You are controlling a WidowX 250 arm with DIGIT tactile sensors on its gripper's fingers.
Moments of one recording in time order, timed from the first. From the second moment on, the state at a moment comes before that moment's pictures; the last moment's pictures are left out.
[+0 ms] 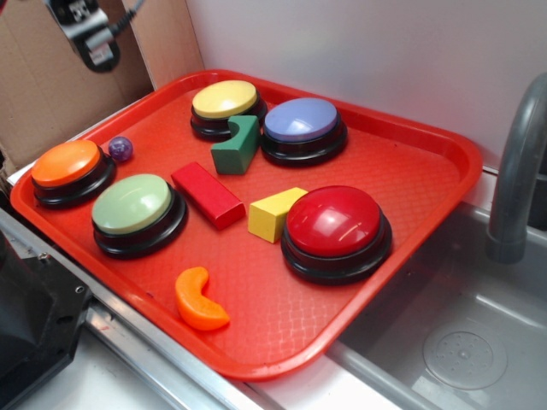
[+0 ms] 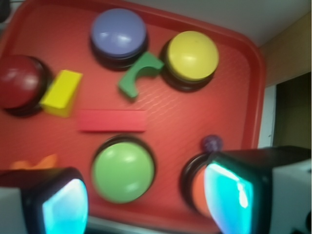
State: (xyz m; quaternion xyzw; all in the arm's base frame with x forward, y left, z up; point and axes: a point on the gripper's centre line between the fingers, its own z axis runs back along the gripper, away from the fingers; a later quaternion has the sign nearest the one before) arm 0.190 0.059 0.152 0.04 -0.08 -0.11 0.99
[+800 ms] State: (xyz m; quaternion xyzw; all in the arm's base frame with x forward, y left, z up) arm 0.203 0.133 0.052 0.09 -0.06 0.01 0.99
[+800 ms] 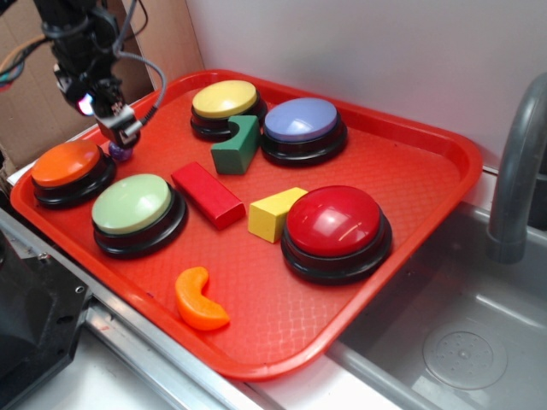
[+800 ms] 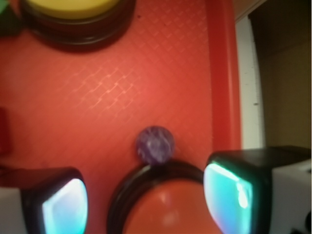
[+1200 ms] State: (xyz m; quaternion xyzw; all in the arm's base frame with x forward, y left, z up) arm 0.204 0.146 0.024 0.09 -0.03 0.02 1.00
